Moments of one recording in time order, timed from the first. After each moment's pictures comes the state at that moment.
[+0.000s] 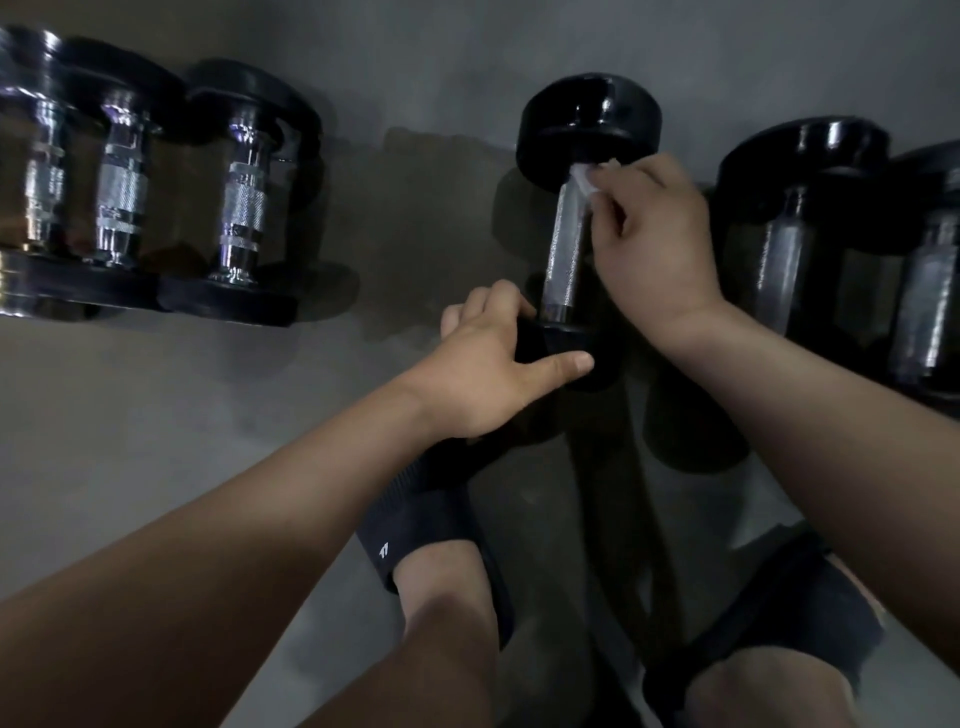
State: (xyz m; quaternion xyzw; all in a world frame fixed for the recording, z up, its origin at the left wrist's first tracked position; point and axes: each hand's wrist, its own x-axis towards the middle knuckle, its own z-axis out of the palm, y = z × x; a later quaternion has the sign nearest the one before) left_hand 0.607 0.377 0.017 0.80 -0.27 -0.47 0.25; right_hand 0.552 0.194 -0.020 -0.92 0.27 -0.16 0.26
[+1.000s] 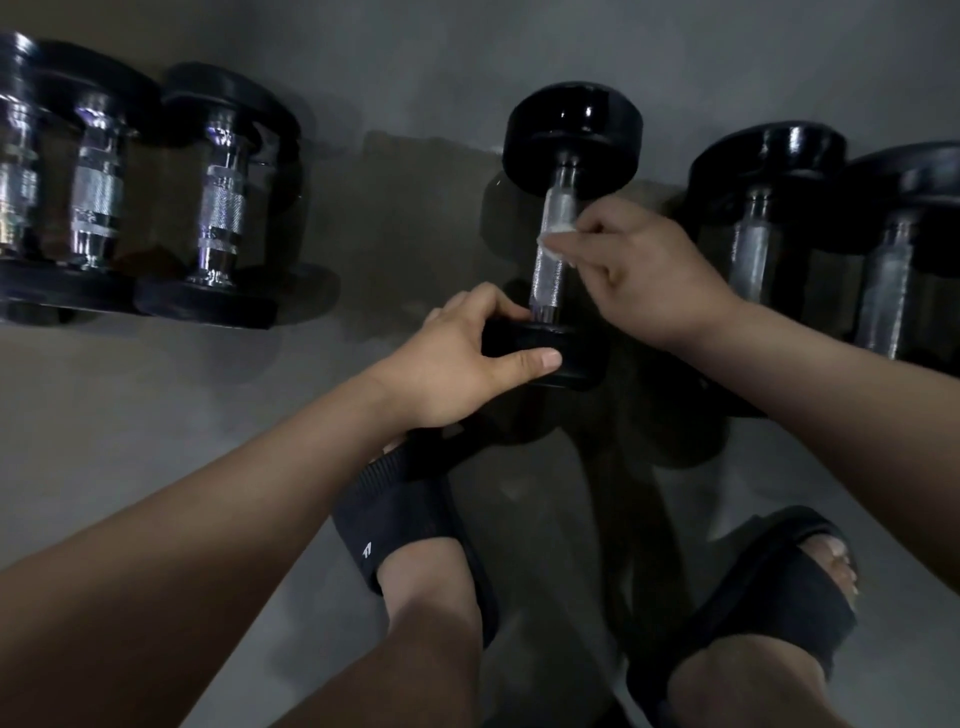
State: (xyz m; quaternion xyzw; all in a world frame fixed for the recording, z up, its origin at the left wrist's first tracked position) left_hand 0.615 0.383 0.004 0.78 -0.28 -0.48 0.29; right_hand 0.520 0.176 -0.010 -0.96 0.07 -0.03 0.25
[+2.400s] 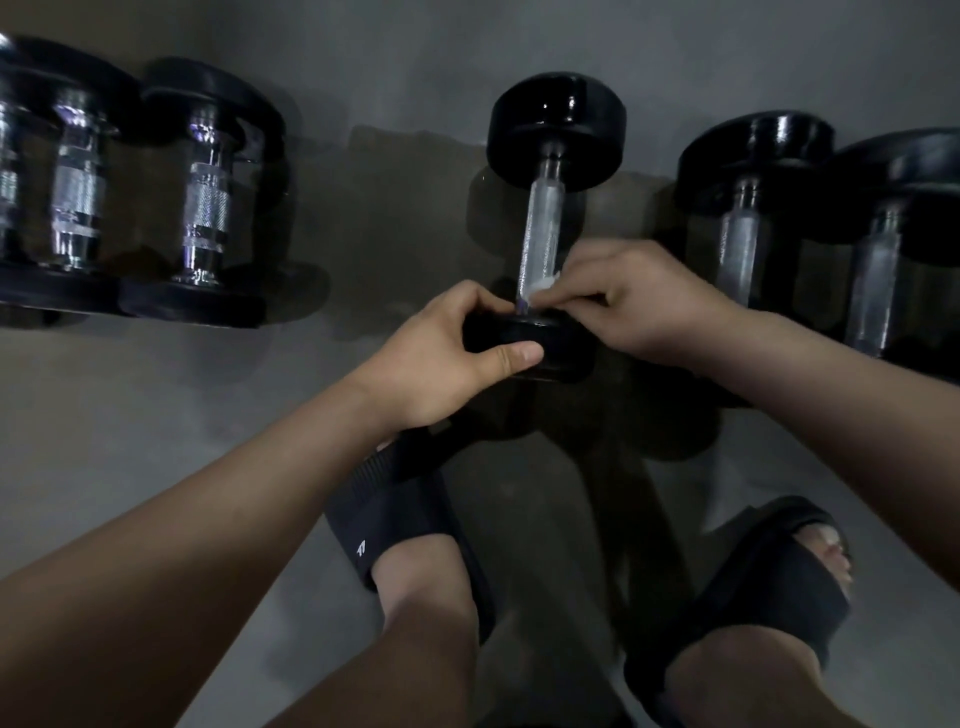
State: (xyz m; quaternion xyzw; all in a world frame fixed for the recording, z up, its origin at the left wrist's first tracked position) left_hand 0.613 0.386 0.005 0.77 -0.24 -0.48 0.34; right_hand 0.506 0.178 0.001 -0.93 0.05 0.04 0.36
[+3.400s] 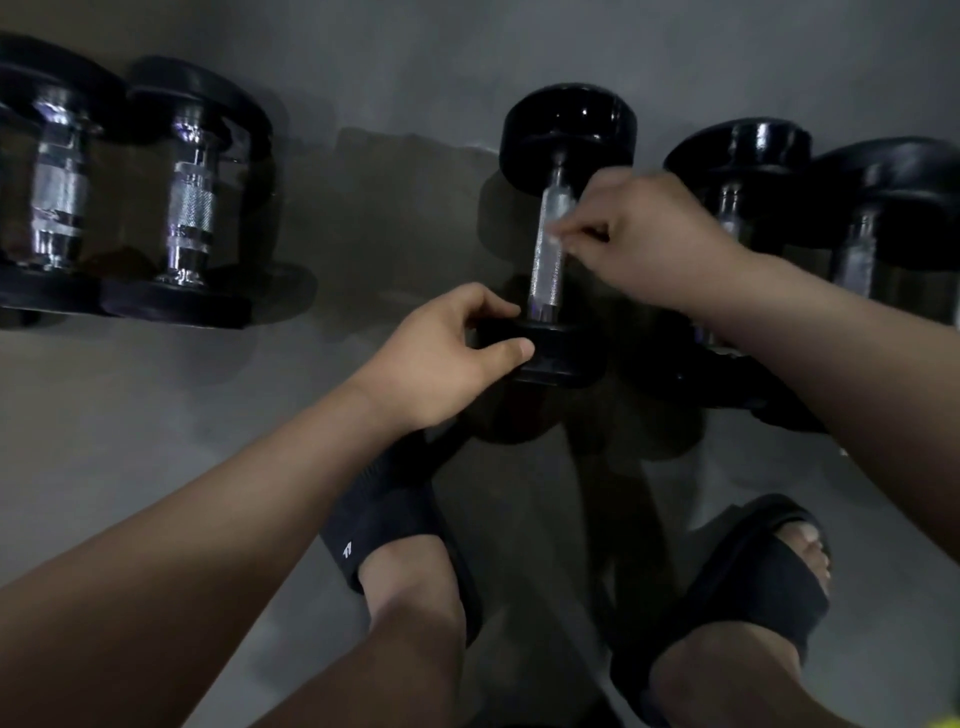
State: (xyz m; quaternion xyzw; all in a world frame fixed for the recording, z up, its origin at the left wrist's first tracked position) left_hand 0.602 0.375 0.015 0.77 -0.22 -0.47 0.36; right_hand 0.531 0.154 0.026 -0.96 0.10 0.05 0.27
